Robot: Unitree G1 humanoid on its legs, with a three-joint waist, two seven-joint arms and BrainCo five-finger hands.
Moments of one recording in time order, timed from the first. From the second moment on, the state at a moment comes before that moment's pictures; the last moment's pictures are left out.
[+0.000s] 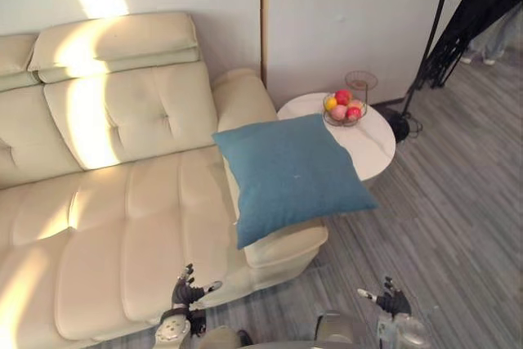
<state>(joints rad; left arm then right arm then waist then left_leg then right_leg) 0.13 0.13 0.01 0.76 -0.09 -0.16 0.13 0.12 -0.15 -0.22 0.86 0.04 -0.14 -0.09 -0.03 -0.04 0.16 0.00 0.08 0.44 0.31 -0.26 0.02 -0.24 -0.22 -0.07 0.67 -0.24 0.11</state>
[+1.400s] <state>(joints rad) -0.90 0.08 -0.17 0.87 -0.21 -0.18 0.31 -0.90 -0.35 0.02 0.81 0.19 -0.10 -0.21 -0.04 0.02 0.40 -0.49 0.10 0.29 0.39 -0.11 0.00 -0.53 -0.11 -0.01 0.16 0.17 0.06</state>
